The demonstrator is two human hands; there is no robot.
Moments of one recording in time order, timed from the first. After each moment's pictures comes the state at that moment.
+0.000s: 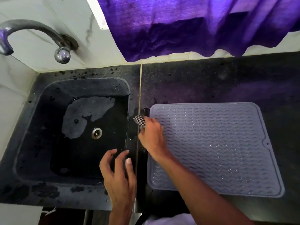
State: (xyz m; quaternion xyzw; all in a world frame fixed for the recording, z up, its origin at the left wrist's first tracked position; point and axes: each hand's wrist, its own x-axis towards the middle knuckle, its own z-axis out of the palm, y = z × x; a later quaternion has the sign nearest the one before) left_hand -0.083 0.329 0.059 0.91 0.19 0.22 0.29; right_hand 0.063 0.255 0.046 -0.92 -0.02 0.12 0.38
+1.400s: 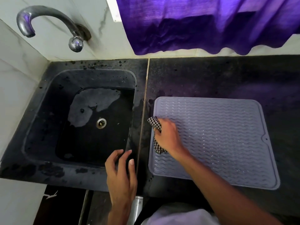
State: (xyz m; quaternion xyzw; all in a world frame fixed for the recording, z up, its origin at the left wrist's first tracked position) left_hand -0.132 0.328 0.055 0.92 0.19 0.18 0.29; right_hand 0.031 0.209 0.037 -0.91 -0.07 0.15 0.39
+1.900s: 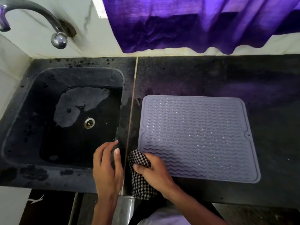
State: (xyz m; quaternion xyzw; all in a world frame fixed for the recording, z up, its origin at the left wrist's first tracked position) left_hand -0.106 0.328 0.066 0.91 0.18 0.21 0.31; right_hand -0.074 0.186 0.051 -0.74 0.02 0.32 0.59
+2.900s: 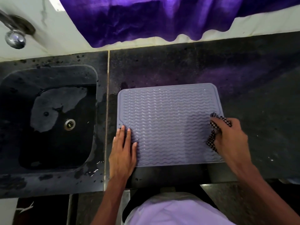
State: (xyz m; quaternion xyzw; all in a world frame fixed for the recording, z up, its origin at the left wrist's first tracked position) left_hand -0.078 0.268 -0.020 0.99 0.00 0.04 0.16; right_hand -0.032 -0.058 0.081 -0.97 0.08 0.03 0.22
